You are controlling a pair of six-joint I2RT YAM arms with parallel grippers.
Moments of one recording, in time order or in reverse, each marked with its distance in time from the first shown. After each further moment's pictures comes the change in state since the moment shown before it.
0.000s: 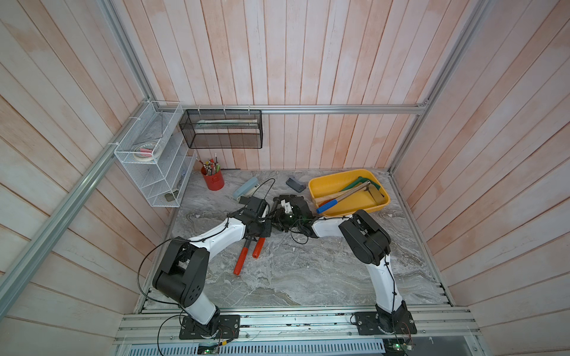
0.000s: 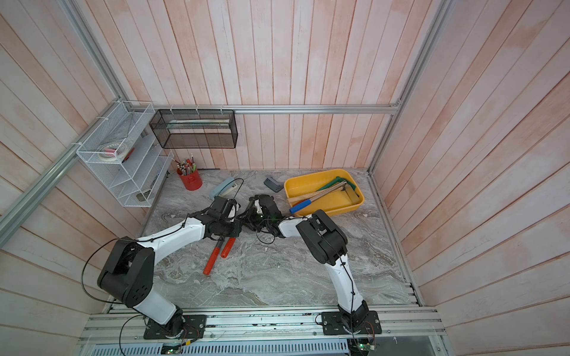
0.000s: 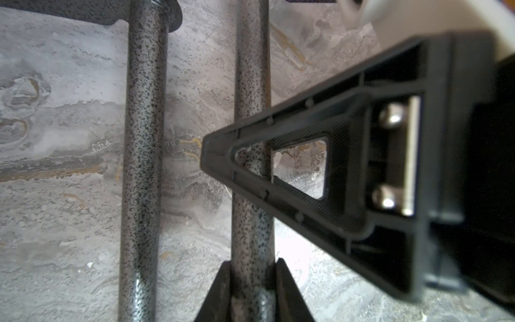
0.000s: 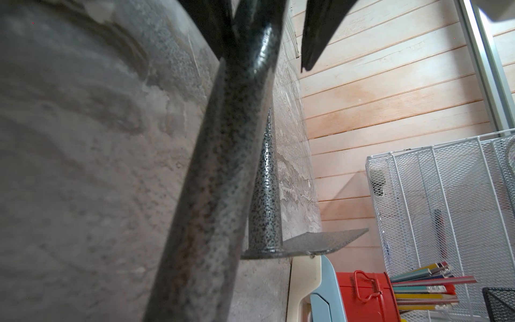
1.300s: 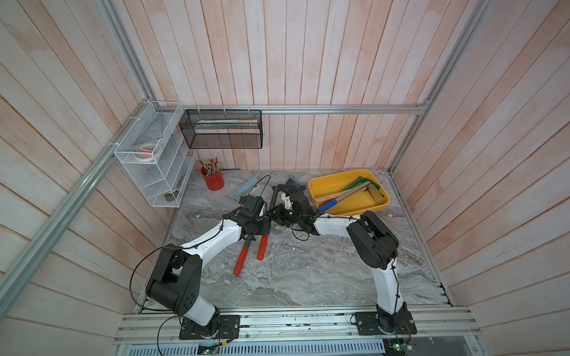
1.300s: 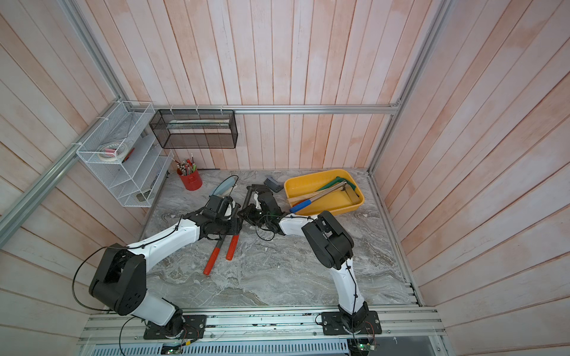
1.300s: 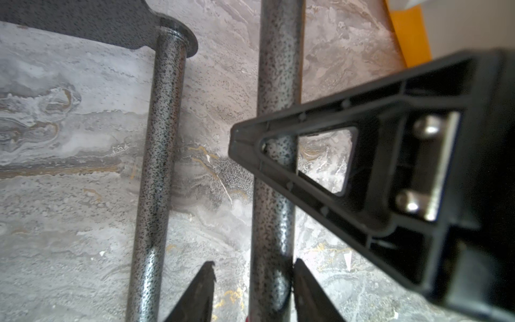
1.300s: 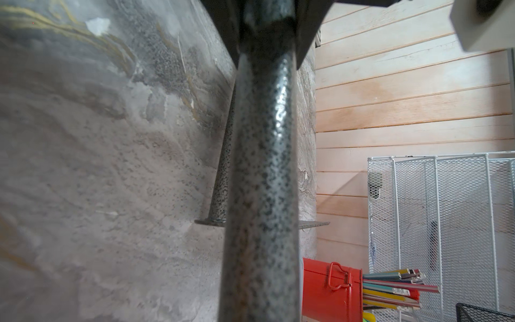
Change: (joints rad) left arm 0.016 -0.076 -0.011 0.002 -0.001 -0.055; right arm 0.008 -0.101 0.018 -0.122 0.100 -0.180
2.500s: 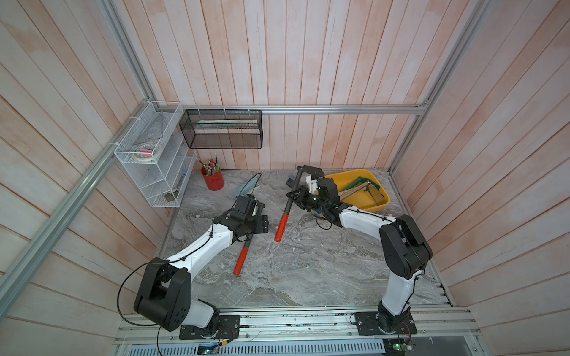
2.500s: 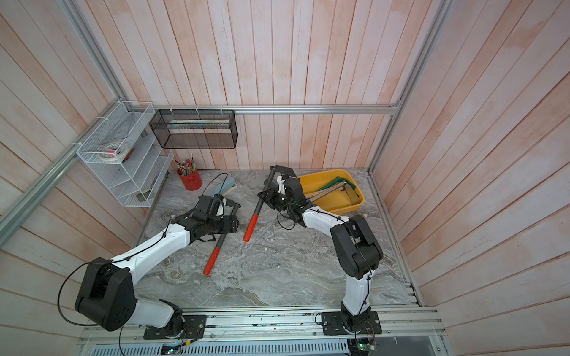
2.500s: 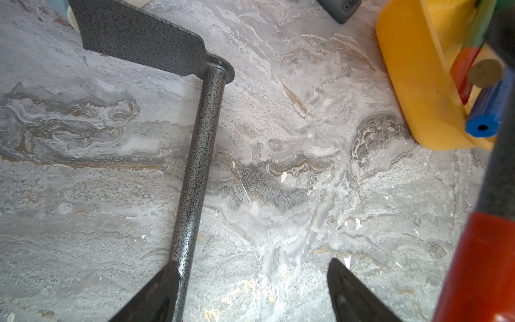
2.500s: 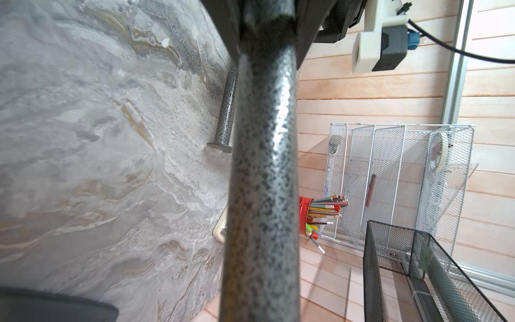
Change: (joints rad) left arm 0.037 -0.111 -0.048 0.005 -0.034 -0.023; right arm -0.206 -0.254 -0.117 -0.021 -0.037 -0.050
